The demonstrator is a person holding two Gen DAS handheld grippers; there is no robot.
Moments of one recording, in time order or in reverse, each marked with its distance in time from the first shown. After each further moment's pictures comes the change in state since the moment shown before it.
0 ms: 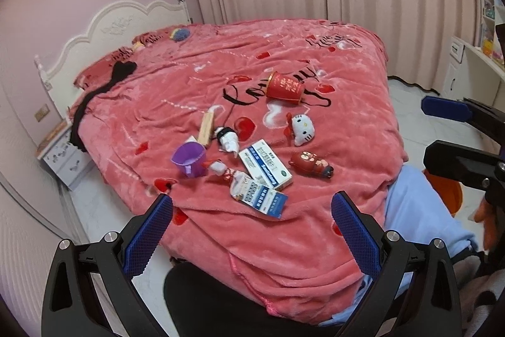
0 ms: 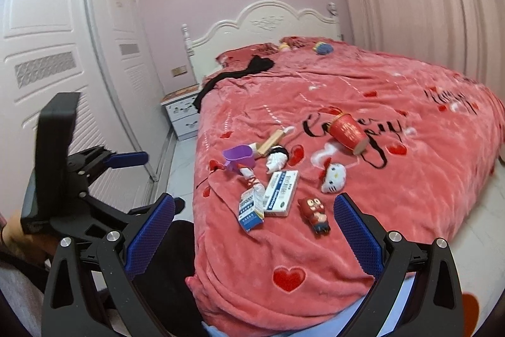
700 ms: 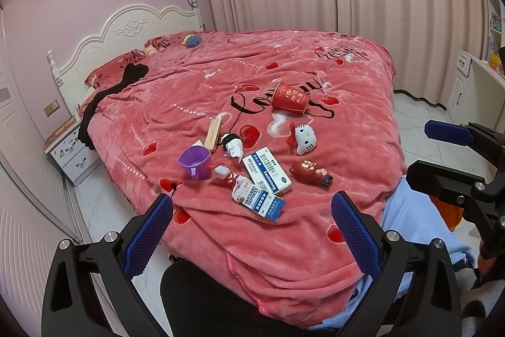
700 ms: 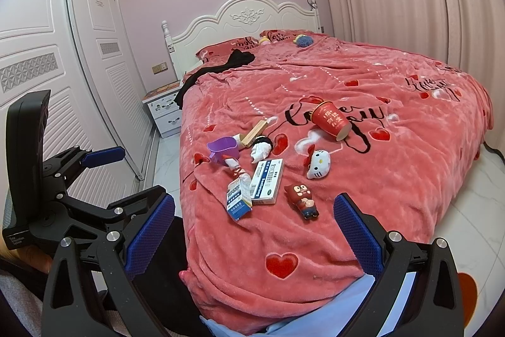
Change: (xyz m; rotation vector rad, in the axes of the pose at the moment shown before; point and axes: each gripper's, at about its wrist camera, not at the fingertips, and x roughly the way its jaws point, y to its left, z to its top) left arm -0.023 -0.007 -0.001 -0.039 -0.056 0.053; right arm -0.005 0.005 -0.011 0.051 0.028 -0.099
